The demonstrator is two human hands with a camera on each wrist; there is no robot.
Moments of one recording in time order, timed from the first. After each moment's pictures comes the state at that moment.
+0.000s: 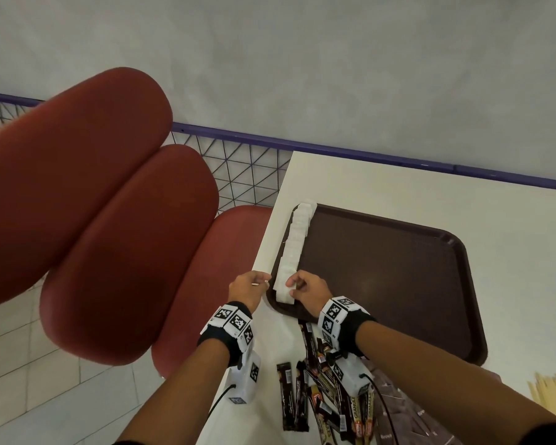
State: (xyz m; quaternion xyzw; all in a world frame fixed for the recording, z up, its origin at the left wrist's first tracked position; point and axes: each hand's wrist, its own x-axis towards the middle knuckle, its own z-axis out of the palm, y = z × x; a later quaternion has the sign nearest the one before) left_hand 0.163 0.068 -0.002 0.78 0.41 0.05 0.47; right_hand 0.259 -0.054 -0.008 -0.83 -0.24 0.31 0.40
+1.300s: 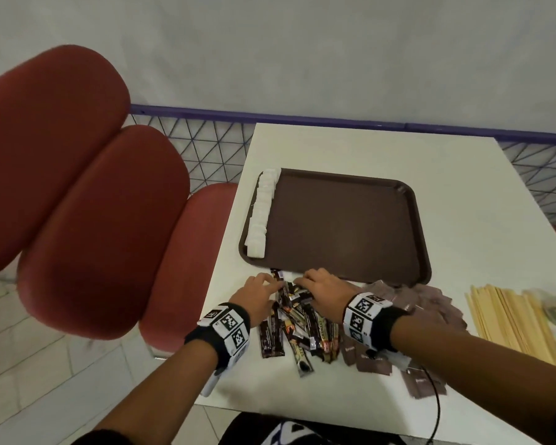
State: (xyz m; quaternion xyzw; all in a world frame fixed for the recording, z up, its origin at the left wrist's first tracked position) left_hand 0.109 -0.023 0.000 0.96 0.09 -0.19 0.21; right_hand 0.214 -0.183 0.007 -0.84 -0.49 0.22 0.03
